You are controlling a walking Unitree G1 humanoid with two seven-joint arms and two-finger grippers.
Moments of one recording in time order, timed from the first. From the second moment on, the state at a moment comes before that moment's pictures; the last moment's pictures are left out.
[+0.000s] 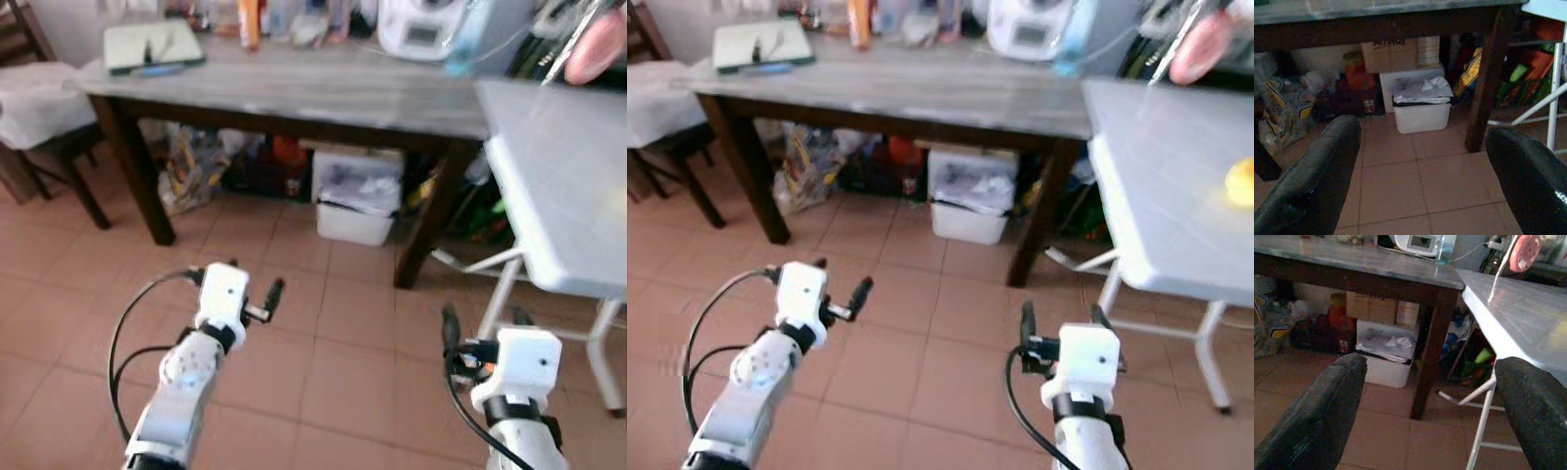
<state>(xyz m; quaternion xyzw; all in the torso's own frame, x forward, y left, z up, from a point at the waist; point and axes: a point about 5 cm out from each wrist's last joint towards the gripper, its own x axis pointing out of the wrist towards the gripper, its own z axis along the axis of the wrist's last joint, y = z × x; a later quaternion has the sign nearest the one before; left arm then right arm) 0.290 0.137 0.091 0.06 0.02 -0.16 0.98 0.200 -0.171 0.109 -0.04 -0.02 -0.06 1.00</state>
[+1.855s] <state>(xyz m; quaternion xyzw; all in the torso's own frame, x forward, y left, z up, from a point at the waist) 0.293 0.138 0.089 0.08 0.03 -0.16 0.98 0.204 -0.167 0.107 -0.05 -0.02 -0.07 1.00</state>
